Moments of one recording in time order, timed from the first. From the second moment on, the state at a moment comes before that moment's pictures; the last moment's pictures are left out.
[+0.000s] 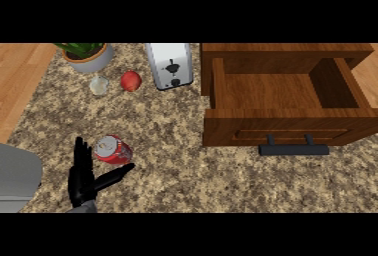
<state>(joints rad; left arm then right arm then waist) -0.07 0.05 0.15 -0.94 0.20 0.33 -0.47 0.18 -0.07 -0.27 -2.25 -0.12 0.11 0.26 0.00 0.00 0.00</state>
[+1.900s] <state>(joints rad) -0.62 0.06 0.16 -0.42 0.19 0.01 -0.64 0.07 -0.09 -0.31 -2.21 -0.09 0.09 0.28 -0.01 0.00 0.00</state>
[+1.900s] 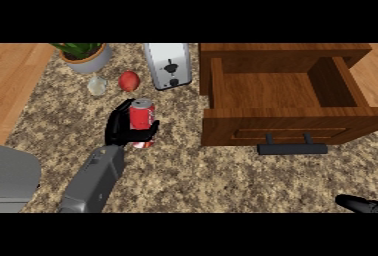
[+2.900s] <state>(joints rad) -0.83 0.00 -0.02 -0.95 0.17 0.19 -0.03 0.06 -0.09 -0.31 -2.25 -0.06 0.07 0.32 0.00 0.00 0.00</state>
